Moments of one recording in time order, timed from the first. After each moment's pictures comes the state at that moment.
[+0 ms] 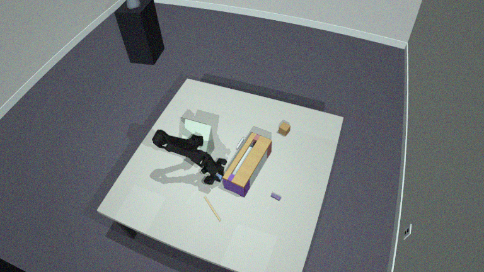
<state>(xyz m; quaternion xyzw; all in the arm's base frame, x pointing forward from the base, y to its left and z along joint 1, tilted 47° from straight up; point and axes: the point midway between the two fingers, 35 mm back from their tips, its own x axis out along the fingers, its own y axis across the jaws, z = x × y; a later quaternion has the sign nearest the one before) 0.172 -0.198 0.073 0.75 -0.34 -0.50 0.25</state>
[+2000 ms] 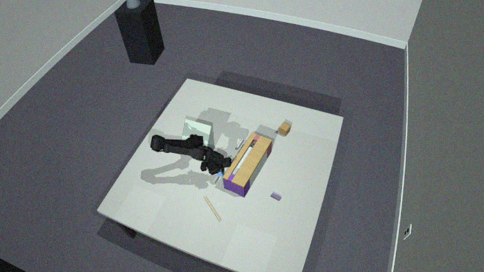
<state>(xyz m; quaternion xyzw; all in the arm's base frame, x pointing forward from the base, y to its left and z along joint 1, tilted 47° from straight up) 0.179 -0.148 0.095 0.20 0.26 -0.58 0.75</state>
